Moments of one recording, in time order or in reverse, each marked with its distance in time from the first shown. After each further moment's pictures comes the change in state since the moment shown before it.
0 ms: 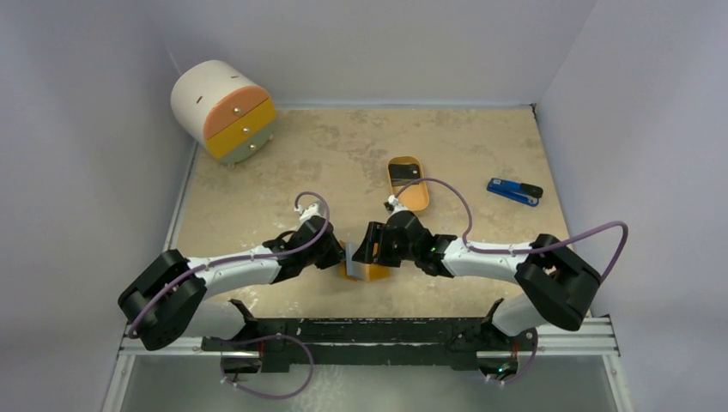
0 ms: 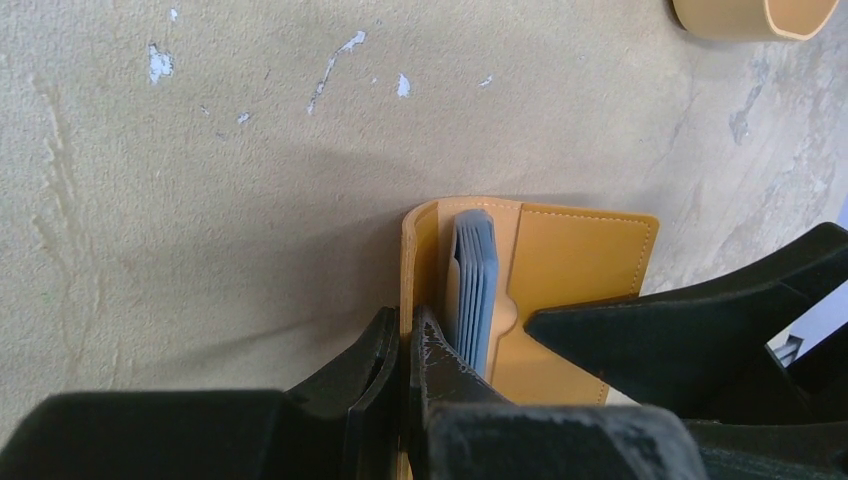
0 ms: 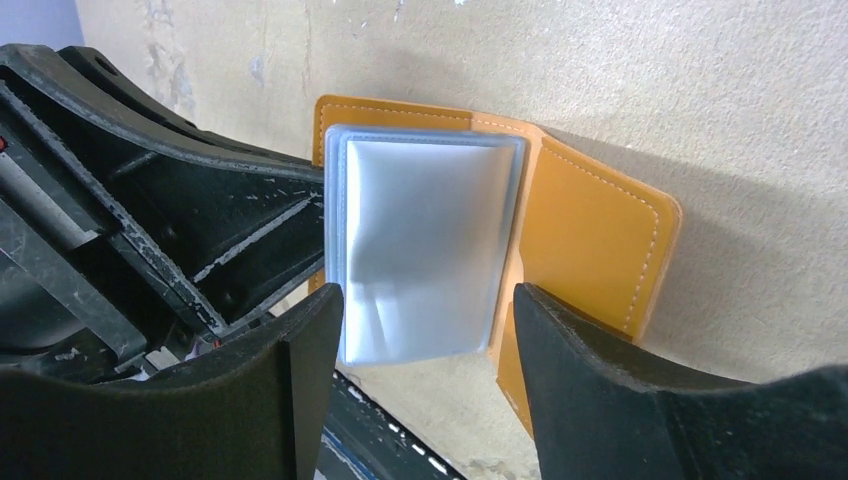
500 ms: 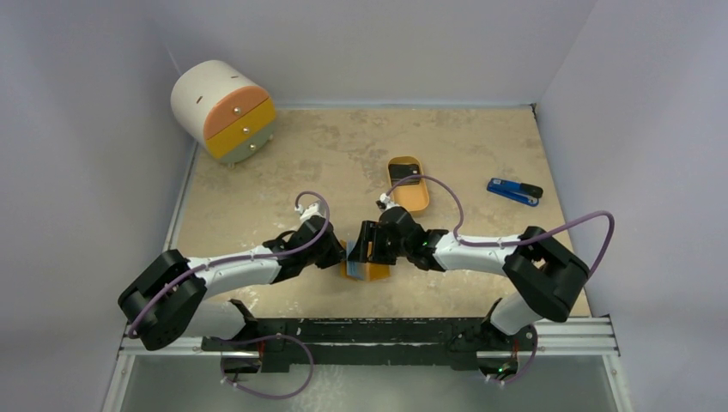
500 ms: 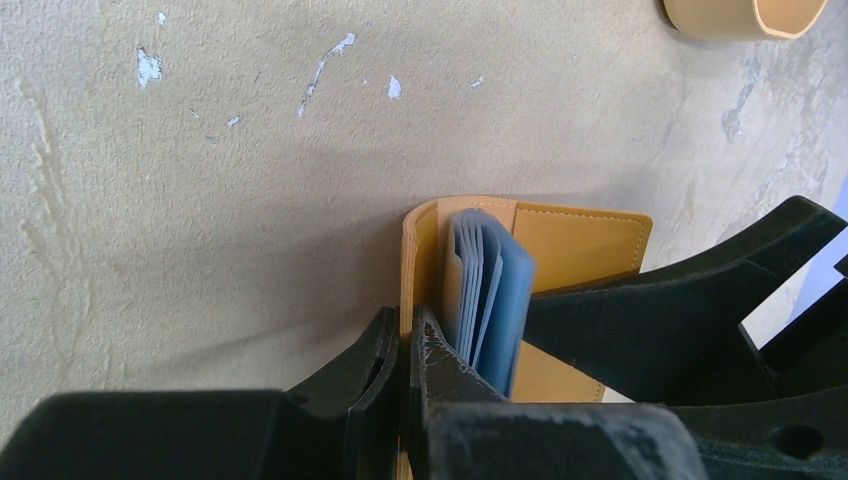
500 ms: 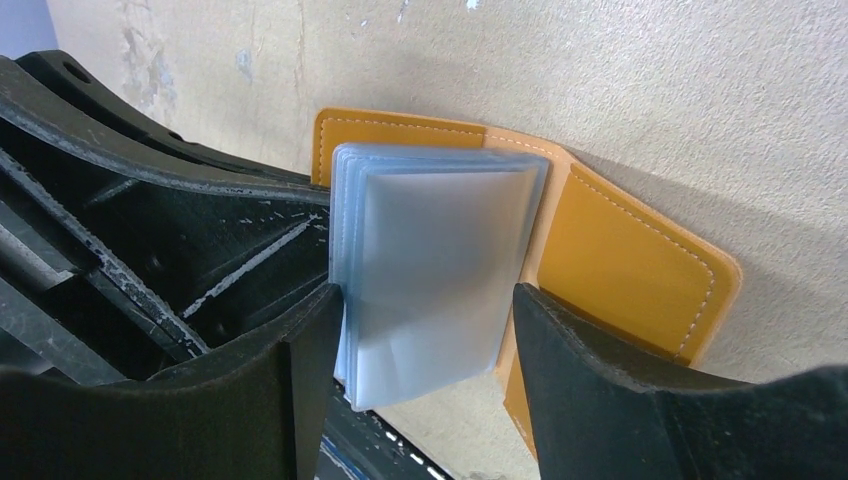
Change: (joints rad) left arm 0.000 0.000 0.000 0.013 0.008 0.003; right arm -0.005 0.080 0.072 -0.029 -0.029 -0.035
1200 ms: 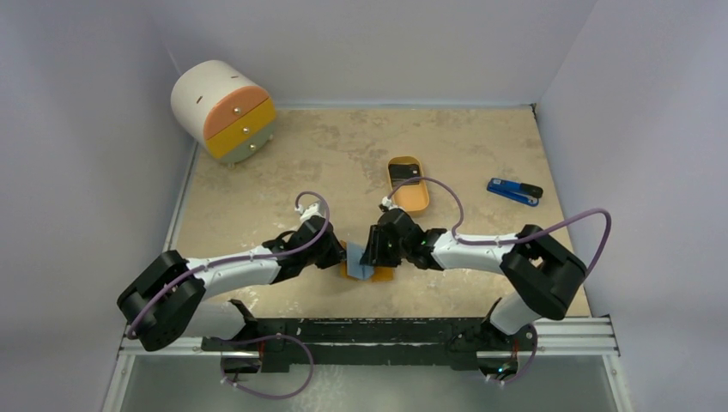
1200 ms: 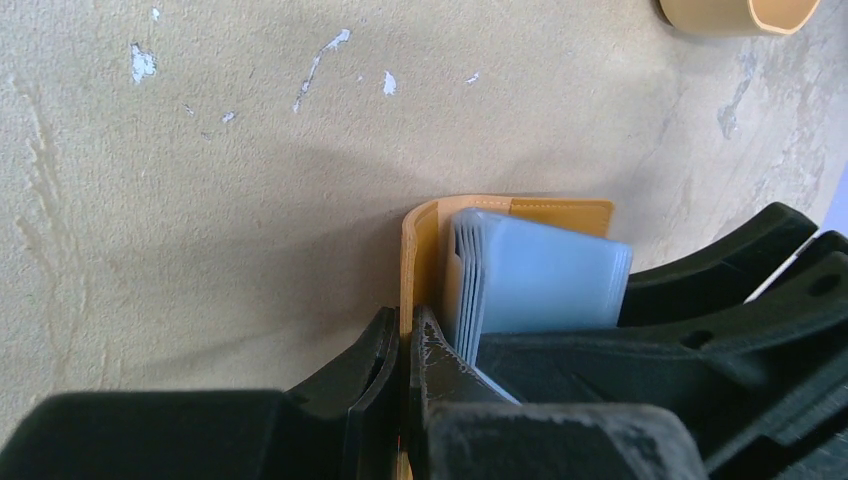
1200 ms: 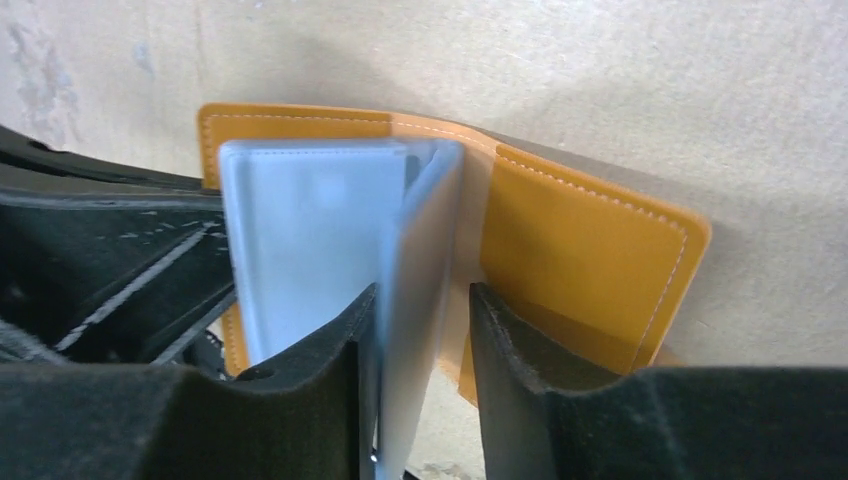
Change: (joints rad) left arm 0.000 -0.005 0.000 -0.005 0.000 0.001; right arm 0.000 0.018 0.020 -0.105 0.043 -0.027
